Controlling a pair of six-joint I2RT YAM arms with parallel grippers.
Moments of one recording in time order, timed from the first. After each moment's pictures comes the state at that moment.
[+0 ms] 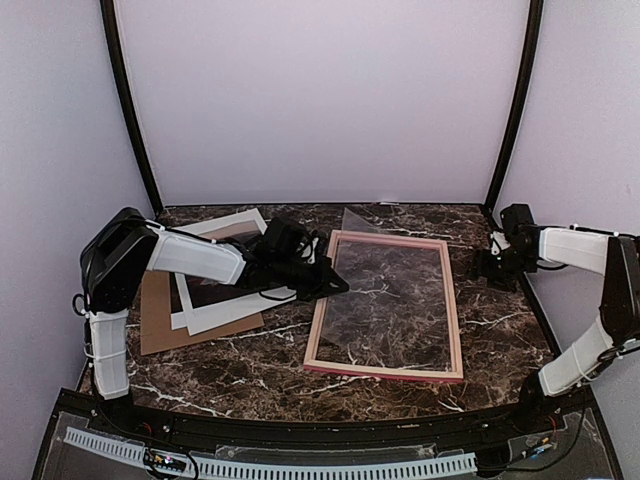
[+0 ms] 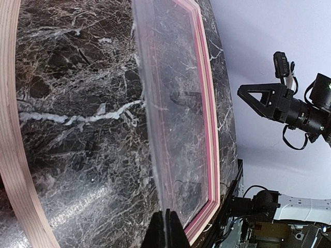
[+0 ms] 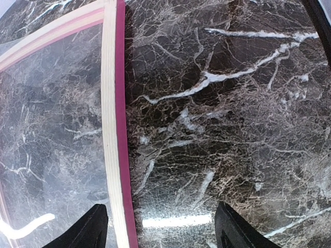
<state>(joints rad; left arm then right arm) -0.79 2.03 1.28 0.12 0.47 -0.92 0.03 1.46 0.89 -0.51 -0.16 0.30</state>
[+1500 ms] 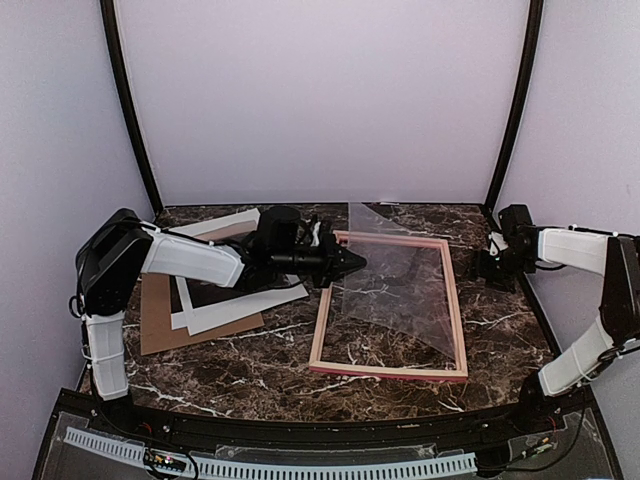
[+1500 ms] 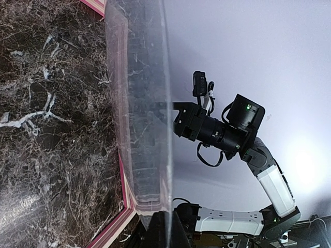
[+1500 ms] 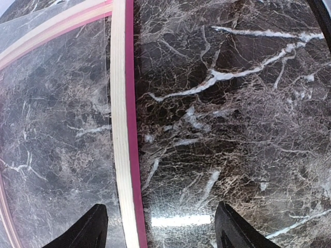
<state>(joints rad) -0.82 1.99 1.26 0.46 0.54 -1.30 0.04 1.47 0.88 -0.51 -0.16 0.30</state>
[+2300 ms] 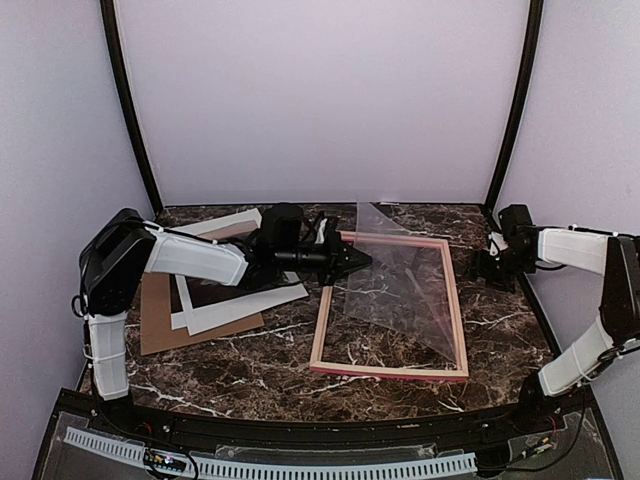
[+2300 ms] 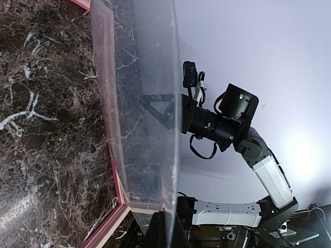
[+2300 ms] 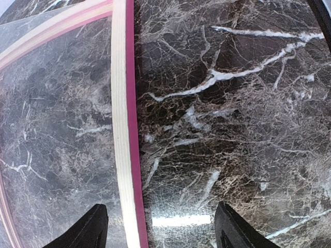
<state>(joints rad) -0.82 2.01 1.29 0.48 0.58 -1.29 0.04 1.47 0.88 -0.51 -0.16 0.30</state>
